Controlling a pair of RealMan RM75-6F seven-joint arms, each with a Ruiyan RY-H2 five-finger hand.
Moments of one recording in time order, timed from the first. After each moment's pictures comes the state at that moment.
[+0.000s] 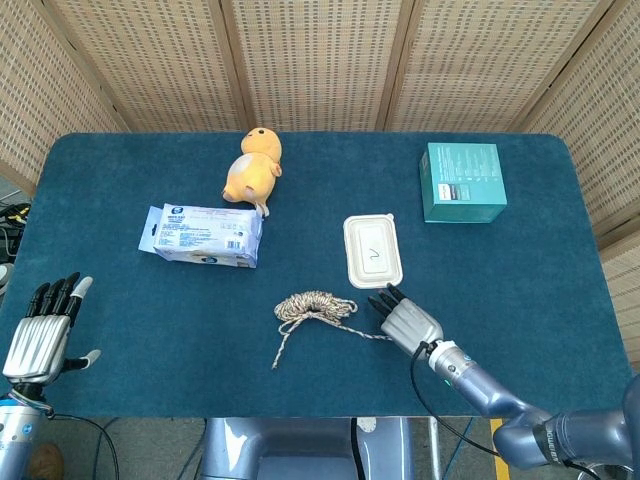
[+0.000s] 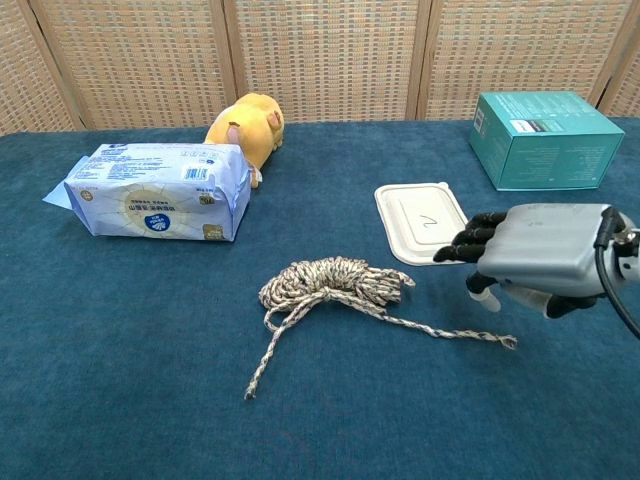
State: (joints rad) left arm -0.16 -1.15 -0.04 -1.79 1.34 1.38 0.33; right arm 0.90 -1.34 -0.18 -1.70 -1.09 0.94 -0.88
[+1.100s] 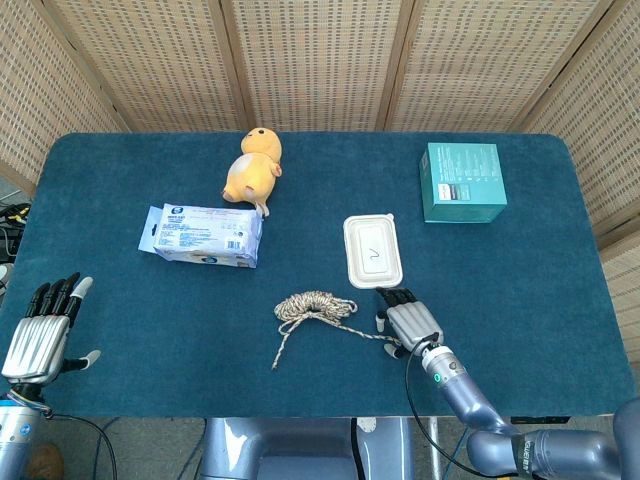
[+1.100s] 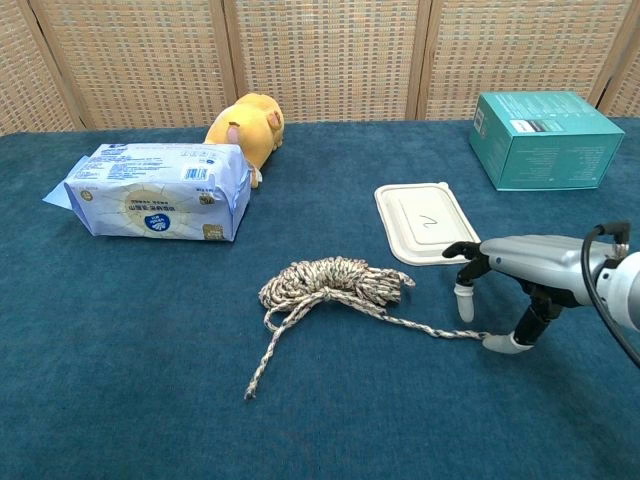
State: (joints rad) left arm -0.16 -1.14 -0.03 -1.79 1.35 1.37 0.32; right arm 0.72 -1.51 0.00 -1.63 -0.92 0.98 -0.44
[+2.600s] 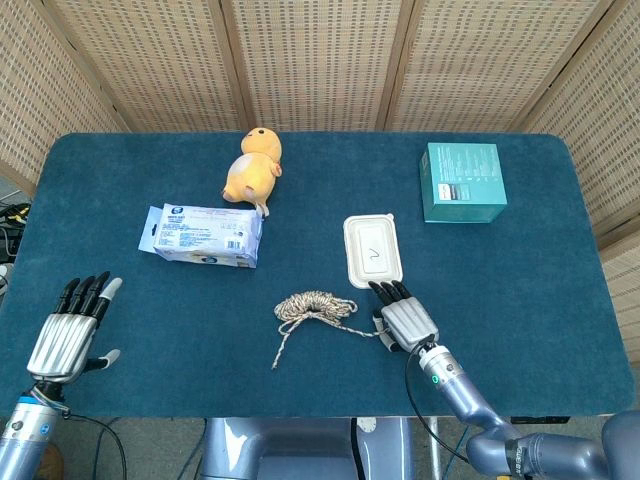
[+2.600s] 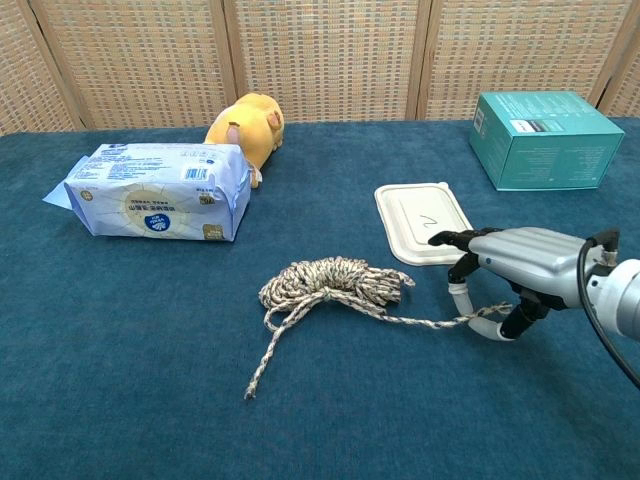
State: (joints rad) left arm -0.20 -1.19 -0.02 -1.76 1.48 1.36 0.38; right arm 0.64 -1.59 0.02 -1.47 -1.18 1.00 -0.38
